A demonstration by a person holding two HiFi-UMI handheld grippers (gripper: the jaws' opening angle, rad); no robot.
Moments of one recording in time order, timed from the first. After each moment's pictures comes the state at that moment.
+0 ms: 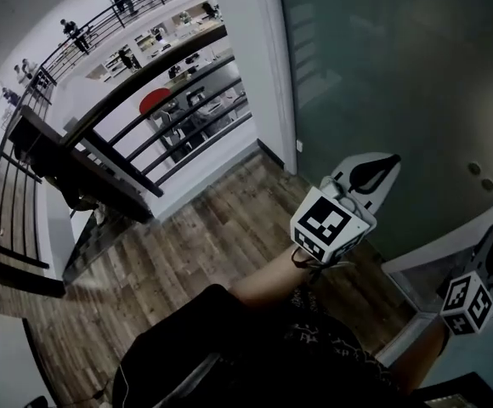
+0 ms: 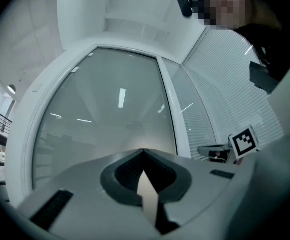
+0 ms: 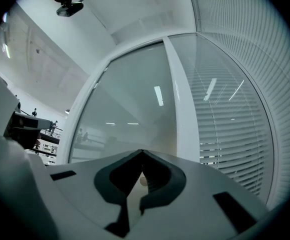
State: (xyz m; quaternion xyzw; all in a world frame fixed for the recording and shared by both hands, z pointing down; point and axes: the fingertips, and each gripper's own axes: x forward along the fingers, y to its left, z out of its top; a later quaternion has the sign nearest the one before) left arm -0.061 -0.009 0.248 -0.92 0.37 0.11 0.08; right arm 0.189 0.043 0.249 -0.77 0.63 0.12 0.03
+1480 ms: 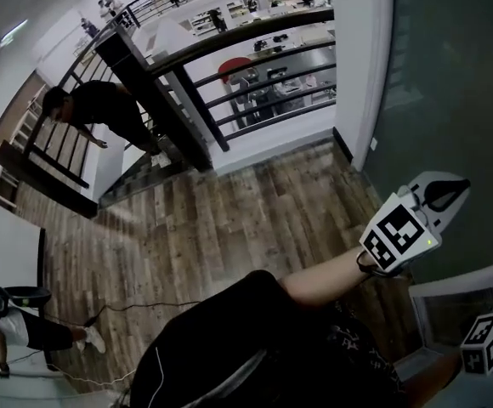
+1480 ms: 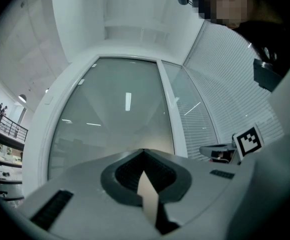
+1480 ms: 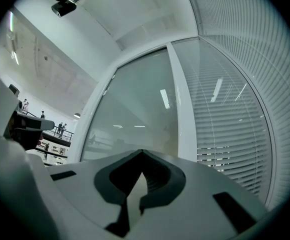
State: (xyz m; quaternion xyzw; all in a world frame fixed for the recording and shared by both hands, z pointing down) left arm -0.067 0.084 0.240 -0.90 0.41 0.12 0.08; right arm 0.175 0.122 0.241 -0.75 0.65 0.13 0.01
